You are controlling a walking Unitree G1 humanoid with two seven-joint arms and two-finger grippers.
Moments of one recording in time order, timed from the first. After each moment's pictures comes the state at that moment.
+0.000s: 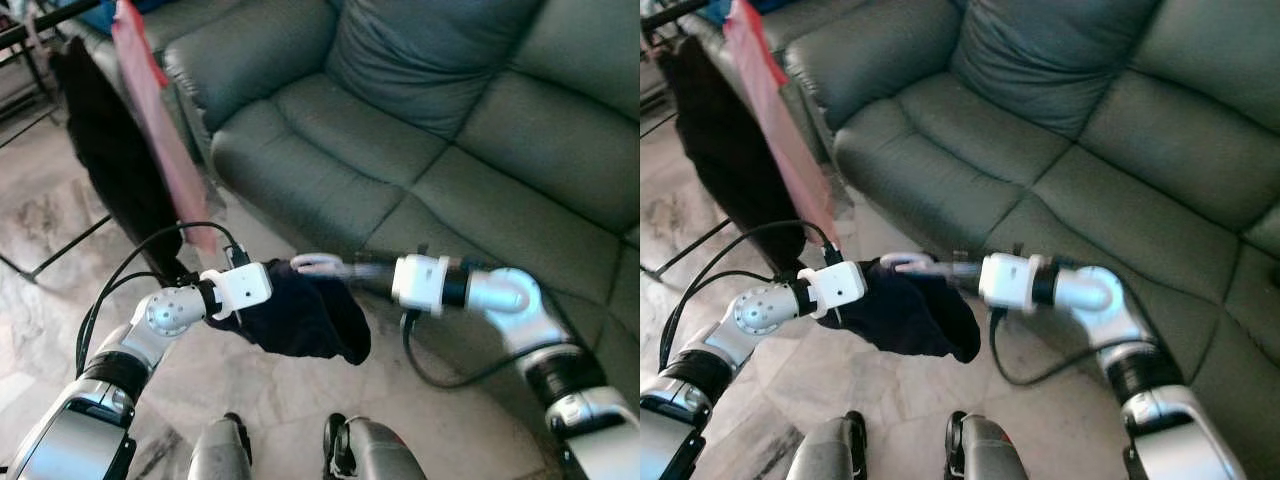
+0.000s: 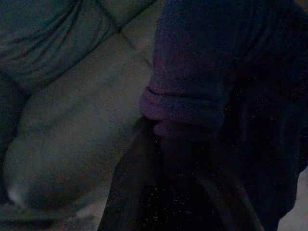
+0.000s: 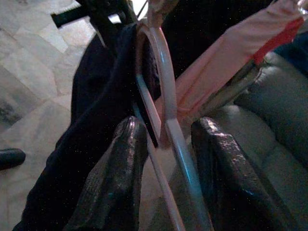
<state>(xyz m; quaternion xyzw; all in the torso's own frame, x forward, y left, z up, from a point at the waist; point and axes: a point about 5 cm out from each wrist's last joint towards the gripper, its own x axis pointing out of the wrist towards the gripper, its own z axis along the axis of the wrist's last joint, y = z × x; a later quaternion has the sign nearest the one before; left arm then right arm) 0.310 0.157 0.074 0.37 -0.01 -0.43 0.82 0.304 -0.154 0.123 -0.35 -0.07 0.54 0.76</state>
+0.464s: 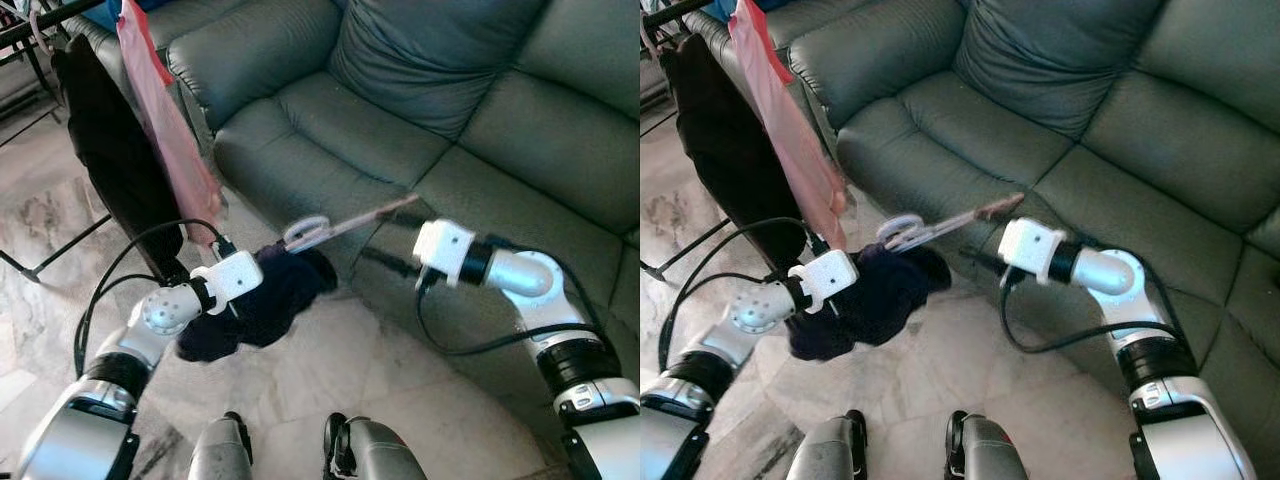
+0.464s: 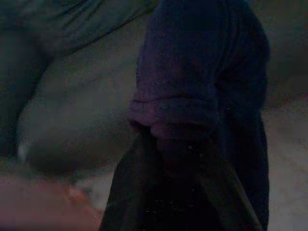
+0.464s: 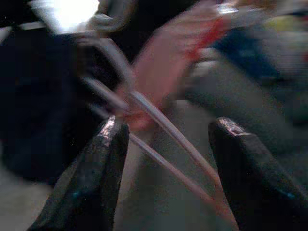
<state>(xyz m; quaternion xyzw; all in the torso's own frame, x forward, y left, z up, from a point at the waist) 0.318 0.168 0.071 0.31 0.02 -0.34 0.89 0.322 -0.173 0.153 -0.33 -0.13 0.43 0.83</state>
